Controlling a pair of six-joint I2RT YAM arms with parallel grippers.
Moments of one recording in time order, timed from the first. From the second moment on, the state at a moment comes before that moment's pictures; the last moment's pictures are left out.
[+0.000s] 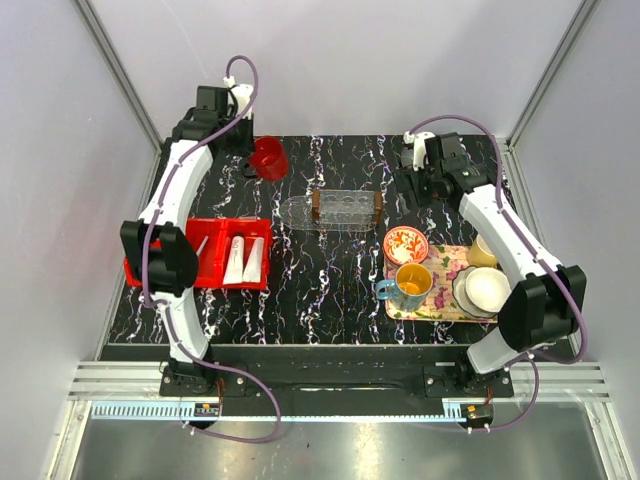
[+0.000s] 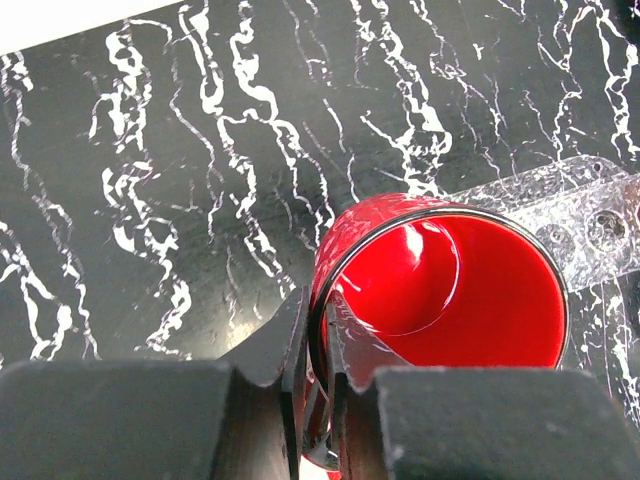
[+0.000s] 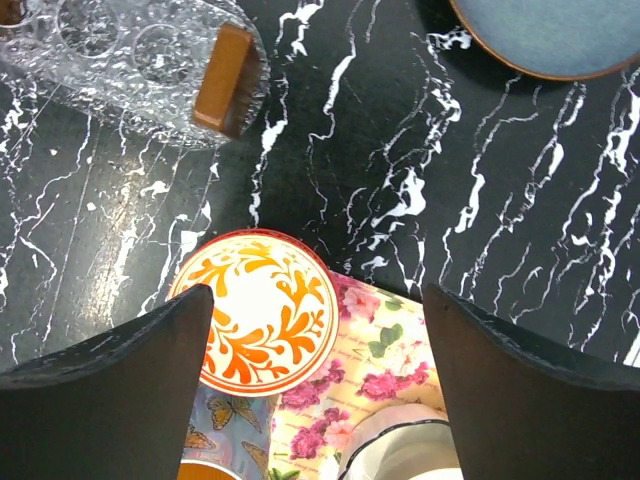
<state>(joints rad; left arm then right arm) -0.12 1.93 1.97 -0.73 0.22 0.07 0.29 1.56 1.45 -0.73 0.03 -0.10</state>
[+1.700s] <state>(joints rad) -0.28 2.18 1.89 -0.70 0.08 0.01 0.22 1.46 1.28 -0.67 0.03 -0.09</state>
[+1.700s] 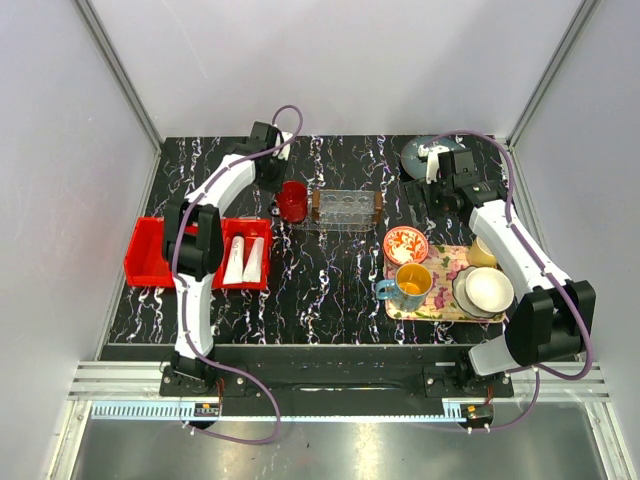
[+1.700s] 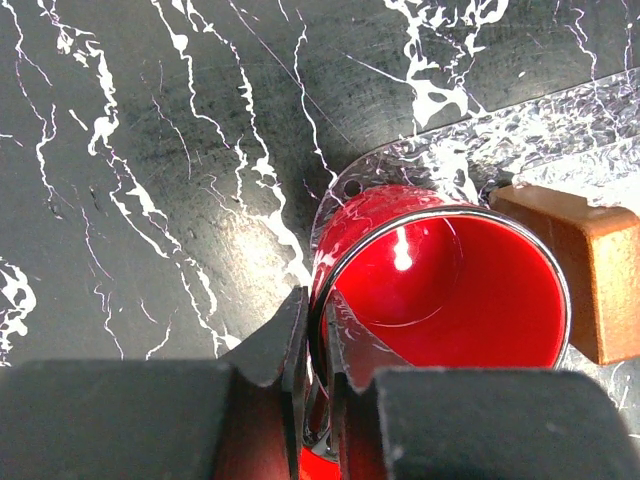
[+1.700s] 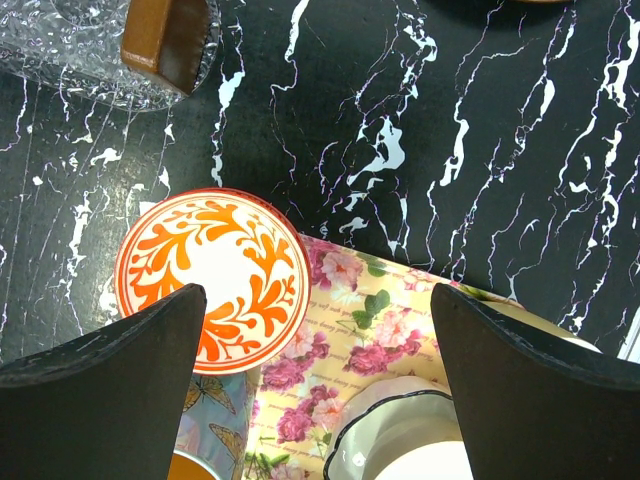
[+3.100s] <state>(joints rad) -0.32 2.09 1.74 -0.60 0.02 -0.01 0.22 1.46 1.27 -0.67 0.02 -0.09</state>
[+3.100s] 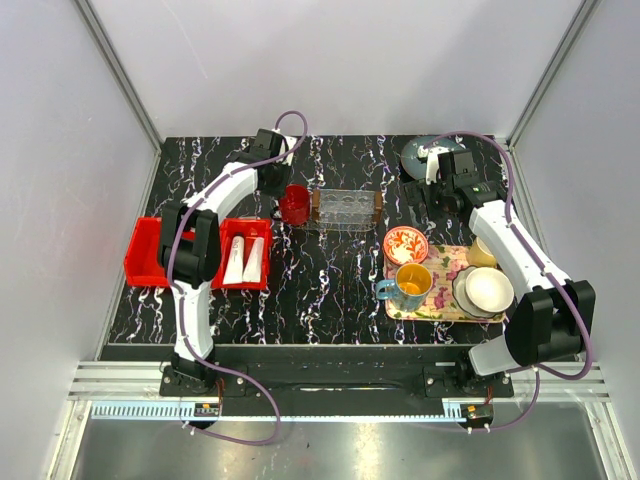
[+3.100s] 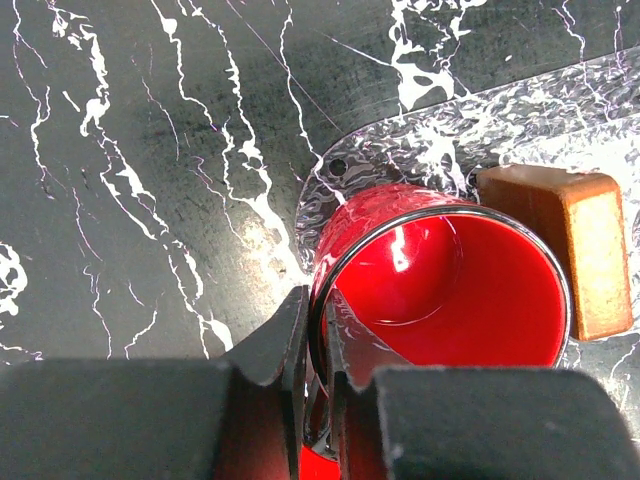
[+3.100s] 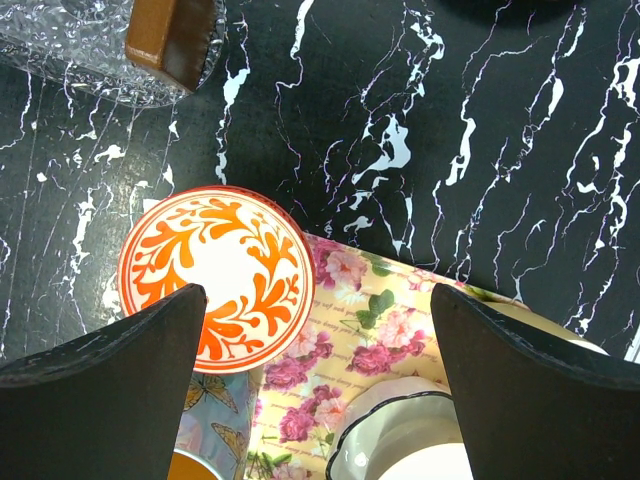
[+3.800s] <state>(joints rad) -0.32 2.07 1.73 -0.57 0.01 -0.01 0.22 1.46 1.27 -0.67 0.01 -0.09</state>
